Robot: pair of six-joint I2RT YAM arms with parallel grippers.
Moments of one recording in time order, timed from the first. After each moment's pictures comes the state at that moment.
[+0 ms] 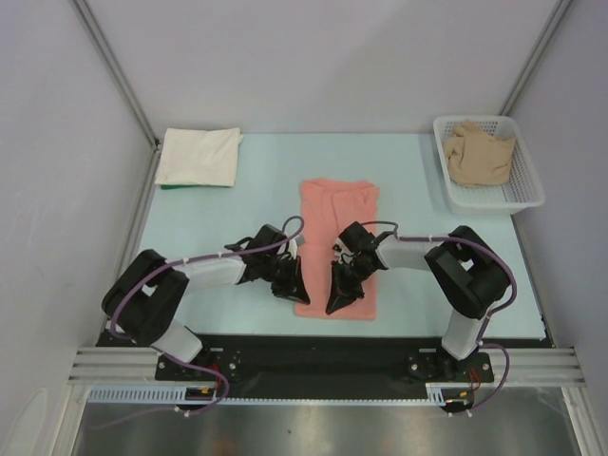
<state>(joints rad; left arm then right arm) -0.66 1.53 0.68 -0.19 0.58 -0.64 0.70 1.77 0.89 -0.41 -0.69 0.73</state>
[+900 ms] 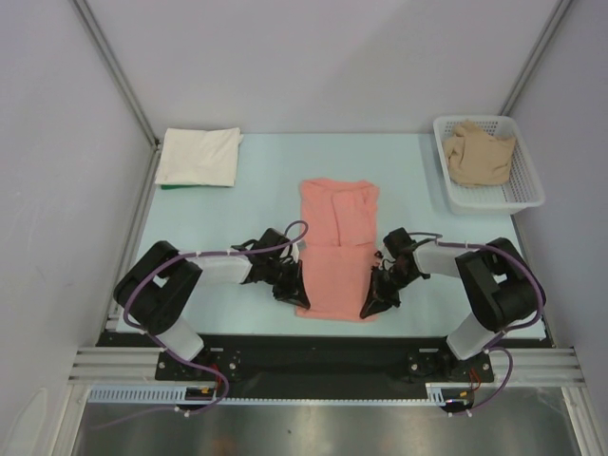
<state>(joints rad) -0.67 1.62 0.68 -0.16 0.57 -0.65 0.45 1.62 0.67 -0.50 -0.68 0.62</state>
